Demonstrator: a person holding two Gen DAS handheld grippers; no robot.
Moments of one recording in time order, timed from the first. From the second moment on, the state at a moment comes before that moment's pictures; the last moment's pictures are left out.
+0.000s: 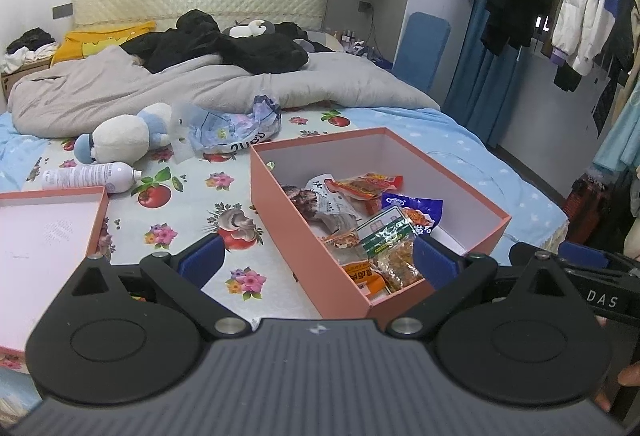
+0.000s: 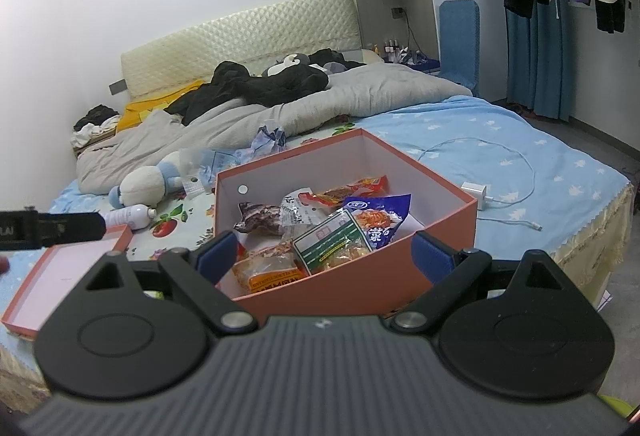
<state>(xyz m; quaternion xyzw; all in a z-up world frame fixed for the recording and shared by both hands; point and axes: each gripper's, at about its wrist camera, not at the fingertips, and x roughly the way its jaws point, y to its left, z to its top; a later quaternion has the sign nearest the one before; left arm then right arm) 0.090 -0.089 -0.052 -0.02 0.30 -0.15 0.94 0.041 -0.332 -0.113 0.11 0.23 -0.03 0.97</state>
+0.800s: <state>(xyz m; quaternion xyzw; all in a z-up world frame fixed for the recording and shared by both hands) 0.089 -0.085 -0.052 -0.03 0.30 -0.14 0.94 0.041 -0.331 -0.111 0.11 0.23 -0.03 0.97</state>
